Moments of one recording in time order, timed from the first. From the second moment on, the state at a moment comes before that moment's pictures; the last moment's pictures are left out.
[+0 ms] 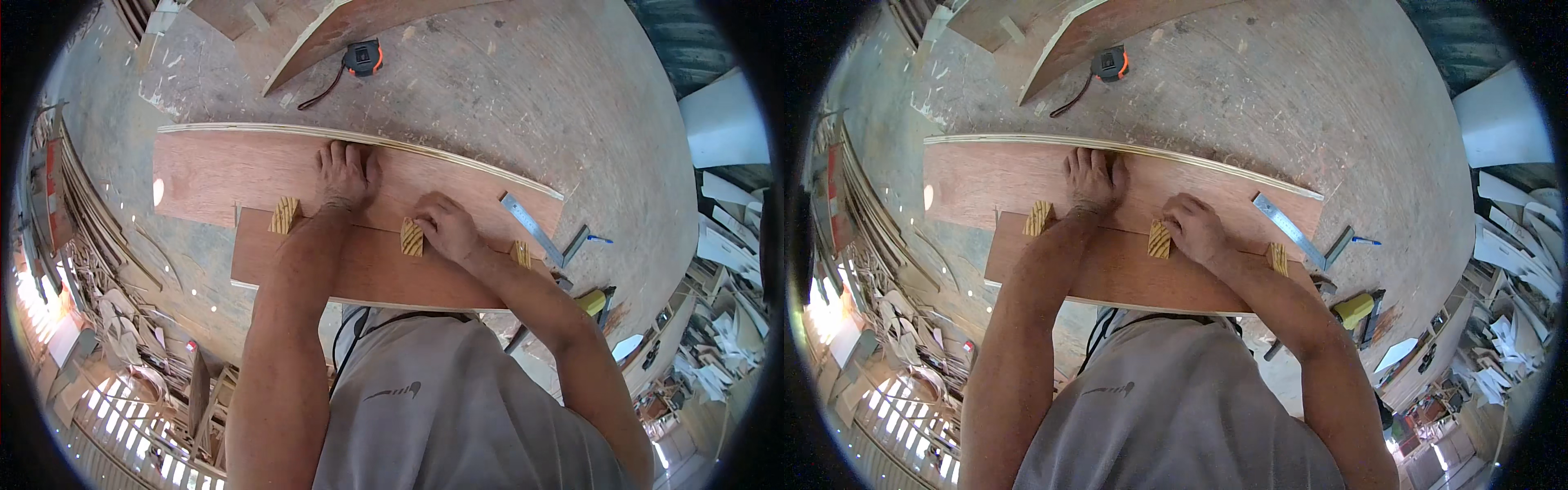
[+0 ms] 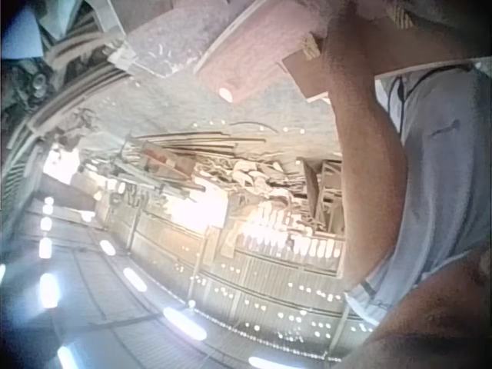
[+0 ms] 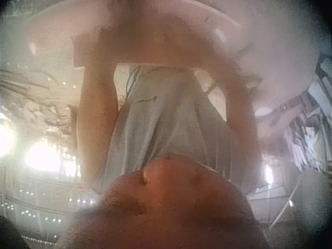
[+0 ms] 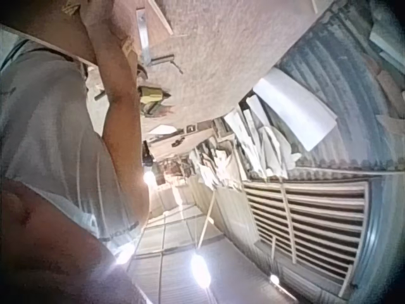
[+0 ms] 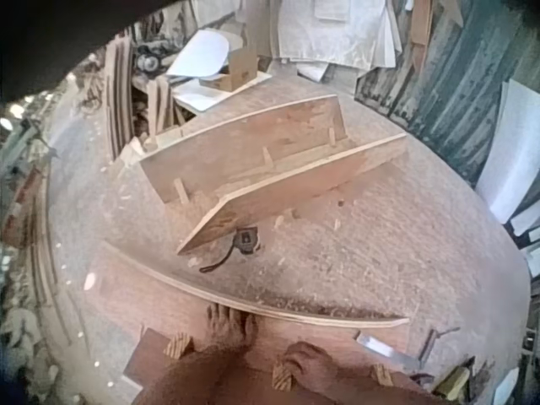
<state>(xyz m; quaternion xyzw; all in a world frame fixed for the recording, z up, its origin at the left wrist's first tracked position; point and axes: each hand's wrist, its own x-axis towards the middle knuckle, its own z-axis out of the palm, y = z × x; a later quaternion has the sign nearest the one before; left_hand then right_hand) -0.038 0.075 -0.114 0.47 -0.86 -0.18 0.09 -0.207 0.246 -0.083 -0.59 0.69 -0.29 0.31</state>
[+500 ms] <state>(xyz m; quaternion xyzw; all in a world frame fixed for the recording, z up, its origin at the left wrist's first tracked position) -0.041 0.077 -0.120 0.47 -0.86 -0.15 0.16 -0.213 0.224 -0.088 -0.53 0.73 -0.27 0.35</state>
